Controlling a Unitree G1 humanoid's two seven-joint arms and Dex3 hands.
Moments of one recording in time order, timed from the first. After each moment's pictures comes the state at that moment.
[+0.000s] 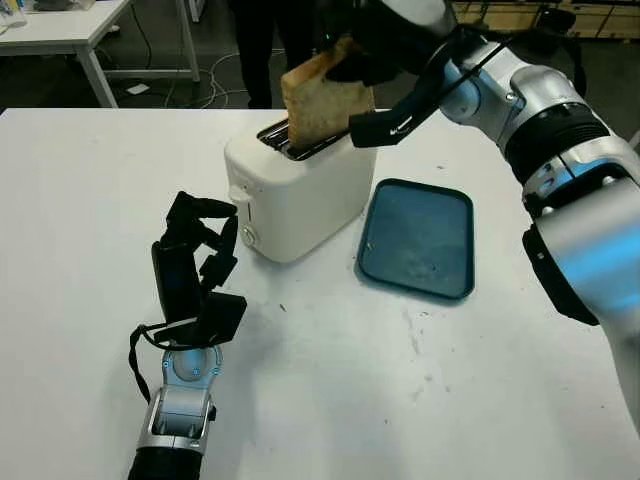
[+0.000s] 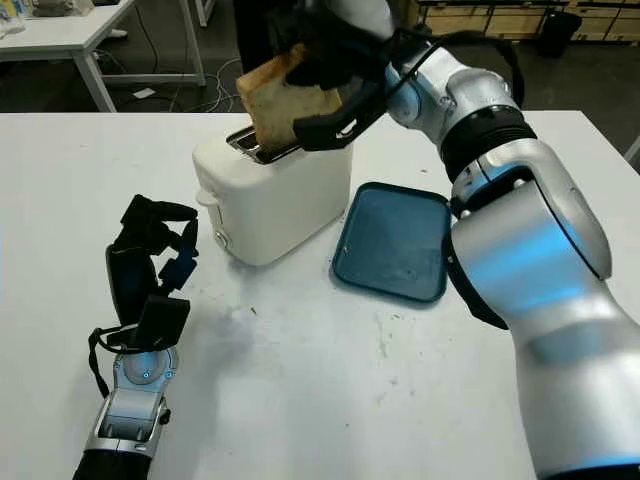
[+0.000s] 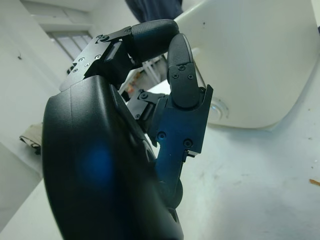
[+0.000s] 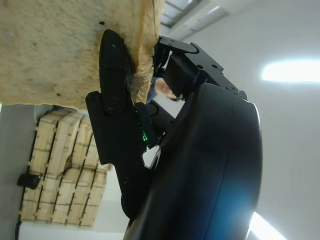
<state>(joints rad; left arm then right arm) -0.07 0.00 0.01 0.08 0.33 -0.40 0.41 -1.48 -0.37 0.60 1.33 -0.84 -0.59 -0.36</state>
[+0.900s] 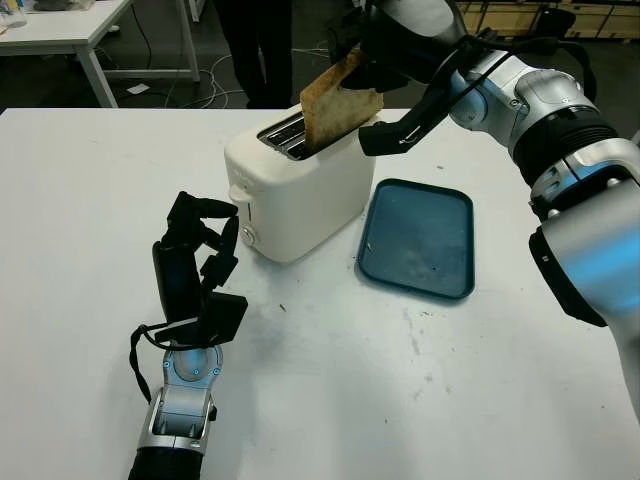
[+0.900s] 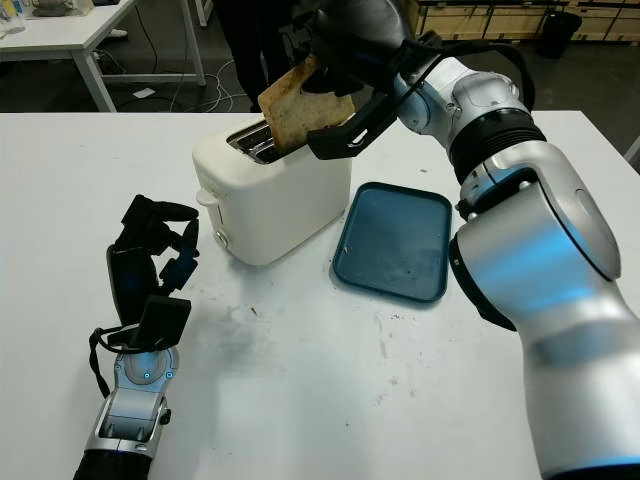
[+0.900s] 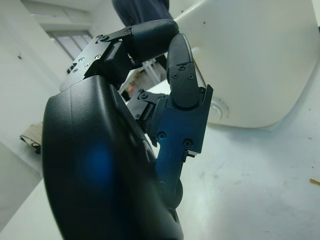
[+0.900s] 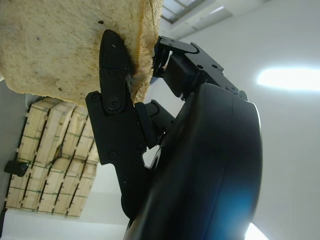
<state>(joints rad) -0.07 0.00 0.01 0.08 0.33 -0.40 0.41 -1.47 -0.41 0.65 1.34 -0.89 -0.57 -0.43</state>
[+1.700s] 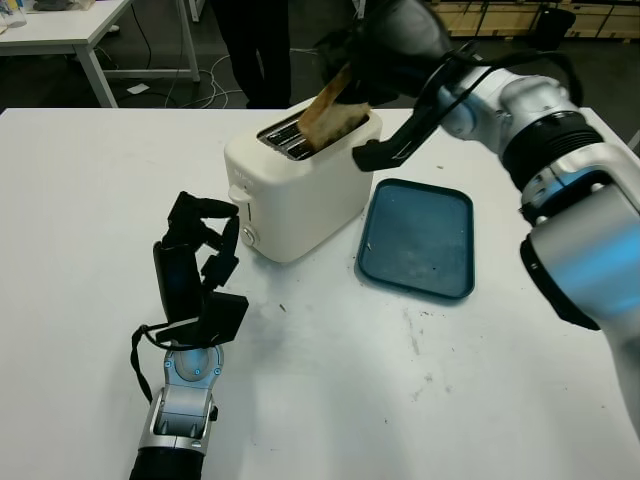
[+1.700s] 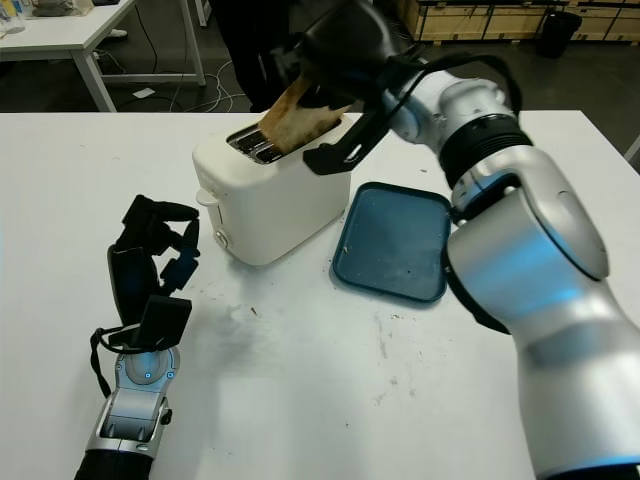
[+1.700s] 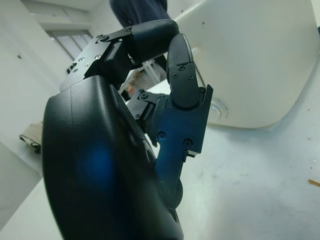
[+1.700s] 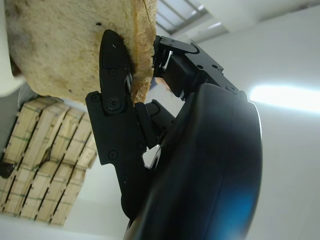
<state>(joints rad) -0.07 -0.01 0.00 0.08 0.33 -0.40 0.41 -1.47 -0.34 0.72 1.35 -0.92 -0.57 -0.46</state>
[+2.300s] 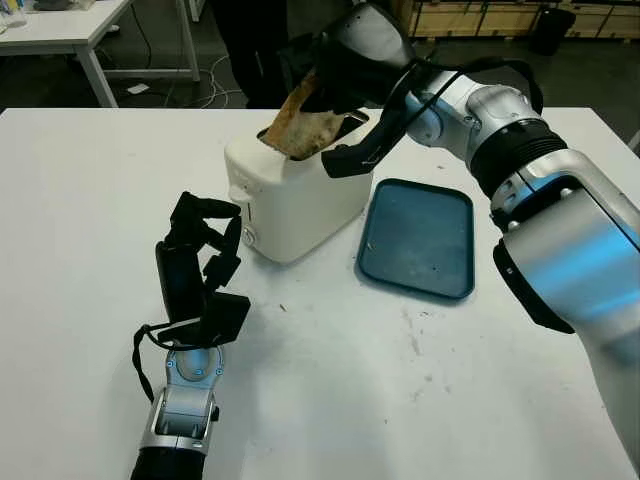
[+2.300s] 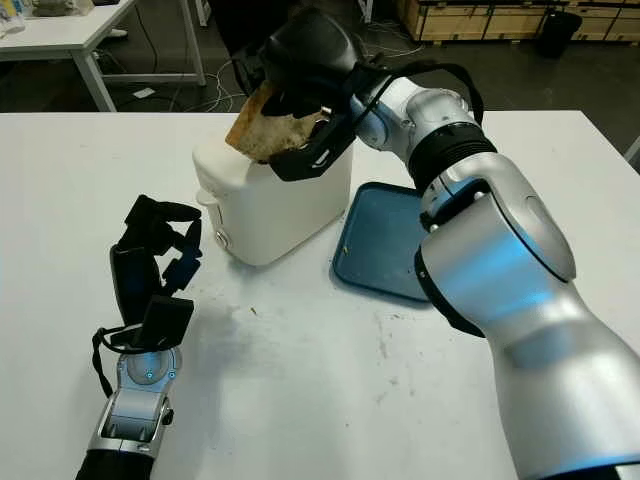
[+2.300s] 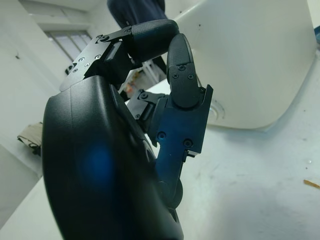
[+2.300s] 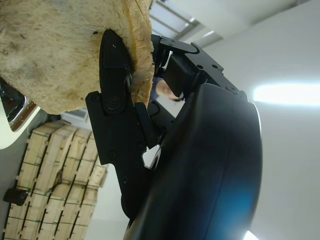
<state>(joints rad) -0.07 -0.01 0.00 0.08 0.33 -0.40 0.41 -1.47 -0.29 0.63 1.34 -0.87 -0.60 -0.41</state>
